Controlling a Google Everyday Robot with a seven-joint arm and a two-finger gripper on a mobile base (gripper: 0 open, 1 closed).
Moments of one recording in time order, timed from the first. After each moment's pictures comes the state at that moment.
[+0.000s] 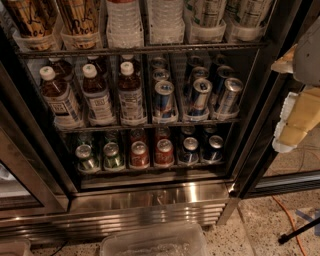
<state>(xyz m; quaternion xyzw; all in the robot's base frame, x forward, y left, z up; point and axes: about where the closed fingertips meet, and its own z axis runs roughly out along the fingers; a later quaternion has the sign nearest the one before) 0.438 -0.217 0.976 -0.60 0.78 -0.03 0.16</state>
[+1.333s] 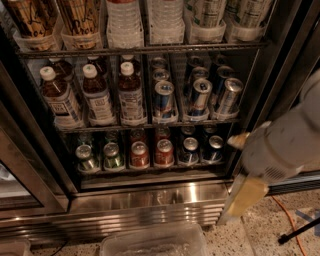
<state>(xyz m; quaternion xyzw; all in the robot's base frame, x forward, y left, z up) 0.400 -0.160 0.823 -0.60 0.78 0.07 0.19</state>
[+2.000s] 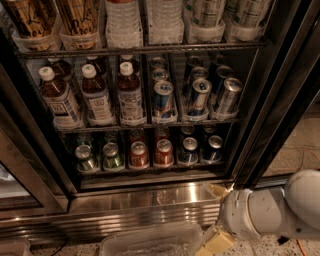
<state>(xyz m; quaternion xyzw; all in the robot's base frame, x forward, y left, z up) 0.353 -0.107 0.697 -0.54 0.75 0.21 0.30</state>
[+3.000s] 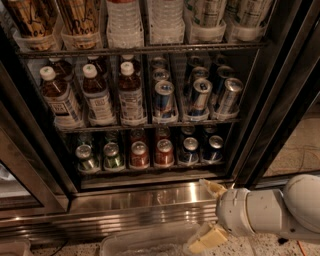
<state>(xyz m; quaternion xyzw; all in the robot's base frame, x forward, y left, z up) 0.369 -0.093 0.693 -0.52 0.74 0.24 0.36</state>
